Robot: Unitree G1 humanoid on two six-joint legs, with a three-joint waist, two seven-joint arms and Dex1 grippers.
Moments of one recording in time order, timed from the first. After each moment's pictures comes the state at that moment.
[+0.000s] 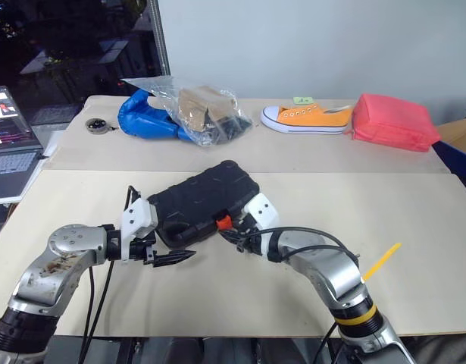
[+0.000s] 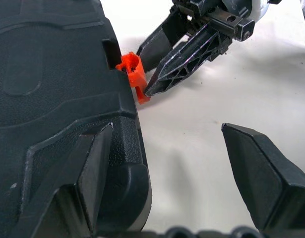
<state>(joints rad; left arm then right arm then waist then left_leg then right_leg) -0.13 0.84 0.02 -0.28 -0.49 0.41 -1.10 -0.39 -0.24 0.34 -0.35 0.24 0.87 0.46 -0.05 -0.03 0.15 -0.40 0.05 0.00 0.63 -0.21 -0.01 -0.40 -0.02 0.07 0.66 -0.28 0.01</state>
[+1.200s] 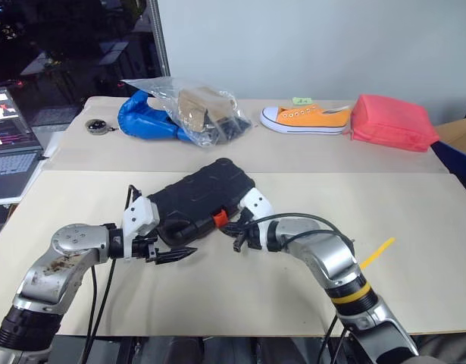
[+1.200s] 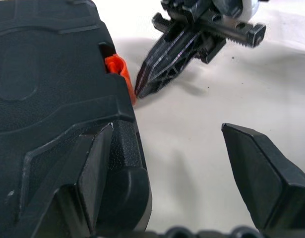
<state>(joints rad) -0.15 0.82 0.02 -0.27 -0.47 0.42 -1.08 -0.52 -0.24 0.36 -0.10 0.24 0.83 0.59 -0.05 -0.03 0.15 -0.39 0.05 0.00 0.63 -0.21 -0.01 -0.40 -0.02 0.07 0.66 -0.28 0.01</state>
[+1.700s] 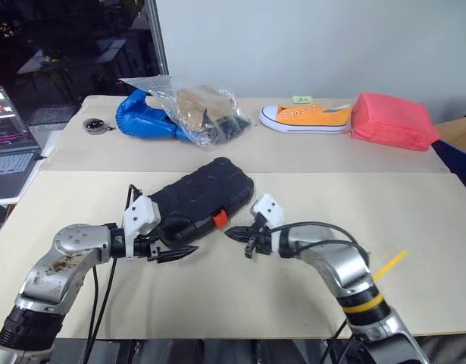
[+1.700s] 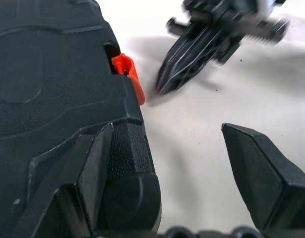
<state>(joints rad) -0.15 0.81 0.02 -0.27 -0.47 0.42 -1.05 -0.39 -0.36 0.28 -0.24 0.32 0.74 0.75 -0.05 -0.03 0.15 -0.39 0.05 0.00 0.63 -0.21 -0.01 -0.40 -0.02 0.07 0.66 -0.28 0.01</state>
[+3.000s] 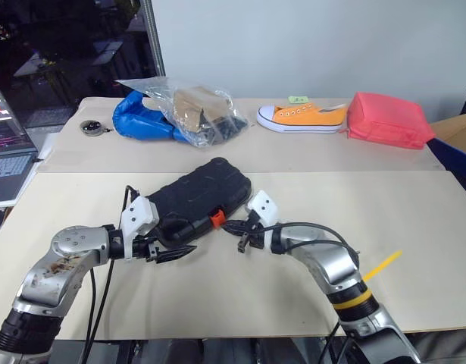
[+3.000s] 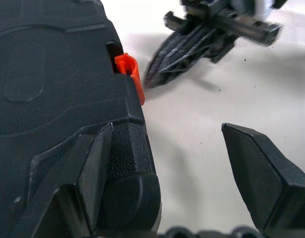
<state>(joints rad) -0.13 0.81 0.03 -0.28 -0.47 0.44 -1.04 -0.46 -0.25 0.34 -0.06 0.23 0.57 0.67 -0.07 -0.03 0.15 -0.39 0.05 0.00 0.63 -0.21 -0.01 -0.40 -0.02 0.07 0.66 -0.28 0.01</state>
